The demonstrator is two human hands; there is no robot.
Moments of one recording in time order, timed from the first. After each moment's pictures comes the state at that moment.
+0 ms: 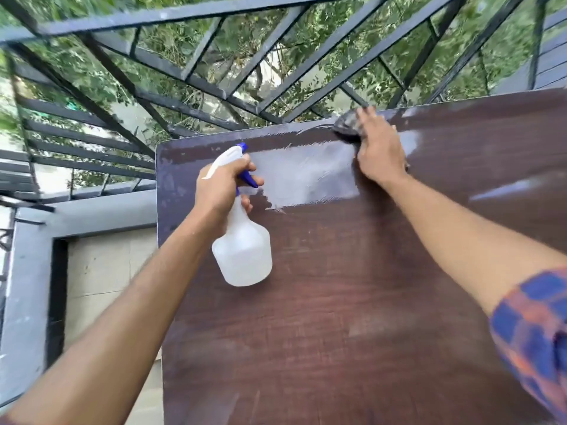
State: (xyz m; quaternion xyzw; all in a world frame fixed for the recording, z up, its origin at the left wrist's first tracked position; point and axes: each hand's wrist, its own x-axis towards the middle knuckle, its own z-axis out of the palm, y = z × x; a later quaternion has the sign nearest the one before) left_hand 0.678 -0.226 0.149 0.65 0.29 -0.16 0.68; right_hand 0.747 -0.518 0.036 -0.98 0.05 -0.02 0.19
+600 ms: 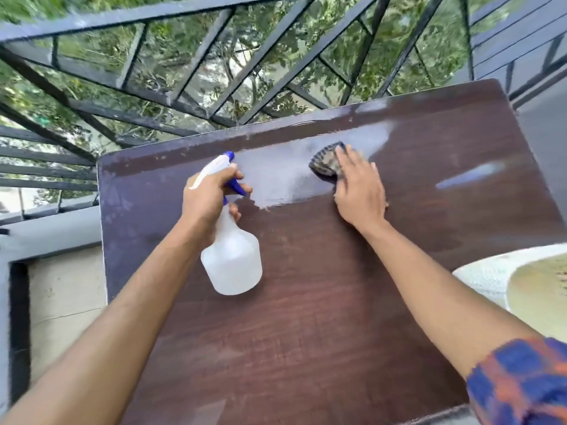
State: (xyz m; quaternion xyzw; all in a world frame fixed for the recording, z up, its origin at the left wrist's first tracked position) left_hand 0.670 -0.298 0.147 0.66 0.27 -0.19 0.67; right_hand 0.650 -0.563 0.025 -0.98 0.09 -0.03 0.19
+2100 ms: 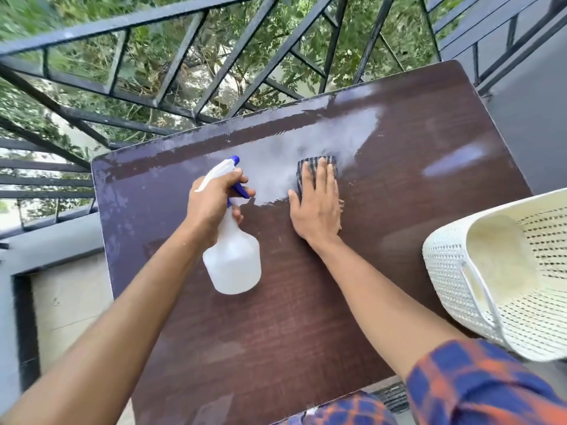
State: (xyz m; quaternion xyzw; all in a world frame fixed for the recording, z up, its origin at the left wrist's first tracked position) left_hand 0.631 -0.310 0.162 0.69 0.23 -0.24 0.65; right_hand 0.588 -0.489 0.031 -0.98 0.15 -0.01 0.17
